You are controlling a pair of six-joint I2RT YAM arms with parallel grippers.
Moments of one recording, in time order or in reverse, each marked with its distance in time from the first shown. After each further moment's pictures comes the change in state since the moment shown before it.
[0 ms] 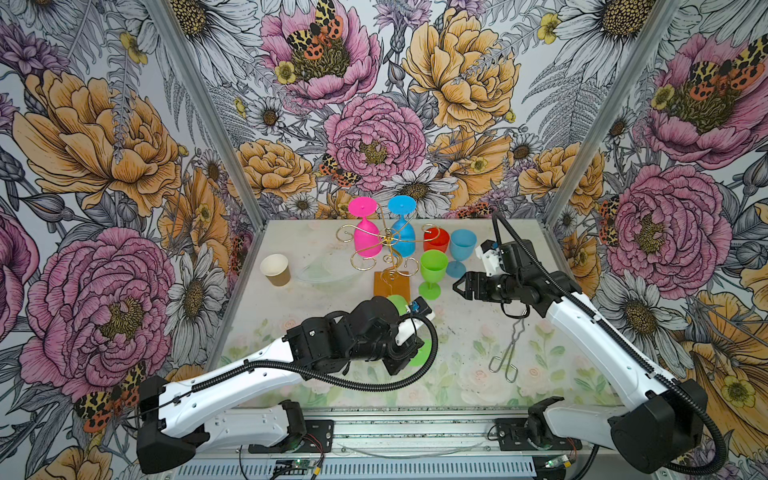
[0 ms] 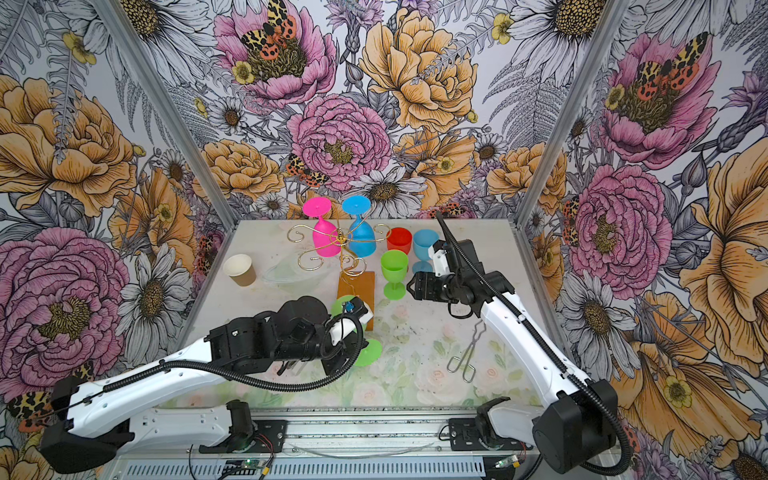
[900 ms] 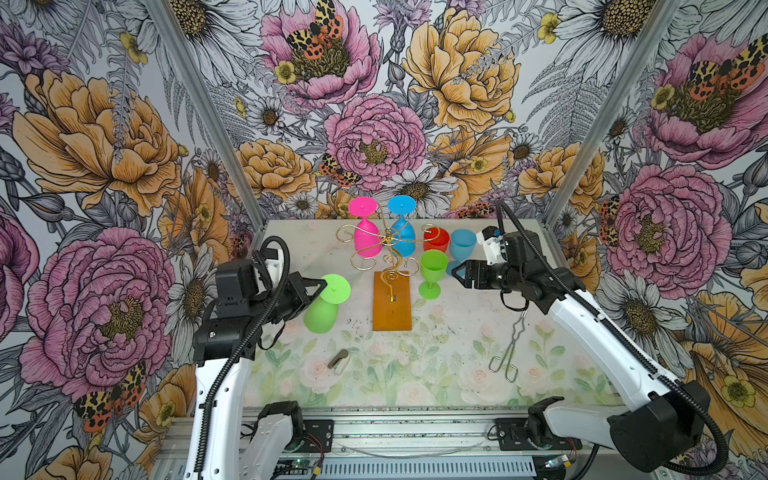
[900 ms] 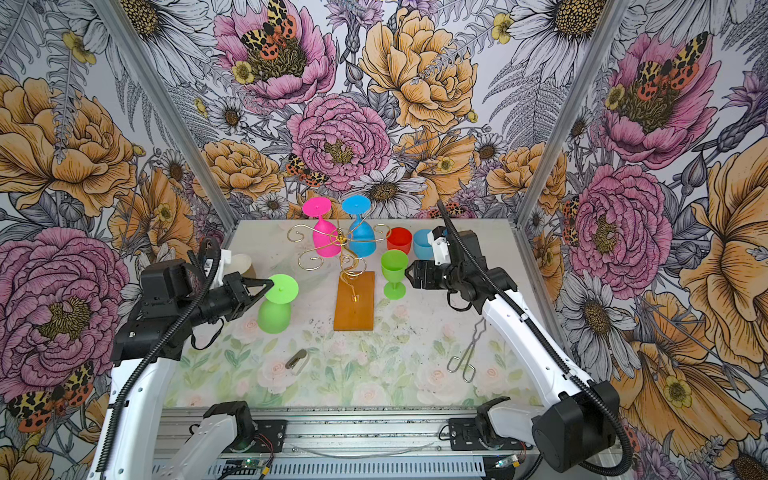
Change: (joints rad) left arm 1.208 -0.245 -0.032 -0.197 0.707 -0.630; right arm -0.016 0.005 0.049 0.105 0.019 -0.047
